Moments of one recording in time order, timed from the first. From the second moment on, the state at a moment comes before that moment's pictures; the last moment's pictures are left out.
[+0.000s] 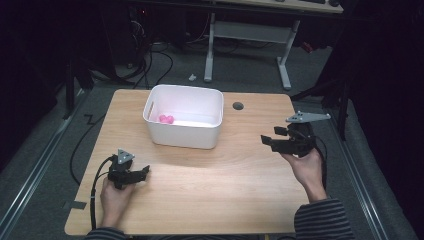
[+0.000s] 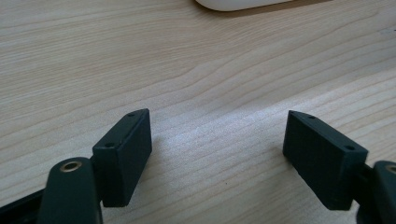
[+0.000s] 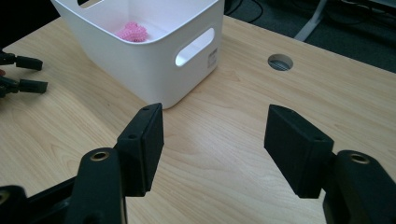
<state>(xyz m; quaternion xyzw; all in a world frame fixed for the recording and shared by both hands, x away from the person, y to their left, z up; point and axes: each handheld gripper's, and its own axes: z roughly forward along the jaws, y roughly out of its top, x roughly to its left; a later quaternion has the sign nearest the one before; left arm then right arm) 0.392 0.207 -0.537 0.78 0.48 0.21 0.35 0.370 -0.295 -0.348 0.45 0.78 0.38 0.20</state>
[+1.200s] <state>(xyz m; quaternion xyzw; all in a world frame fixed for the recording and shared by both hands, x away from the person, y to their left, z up) 0.393 0.208 -0.537 0.78 0.48 0.21 0.35 0.333 -0.323 -0.402 0.48 0.76 0.39 0.21</state>
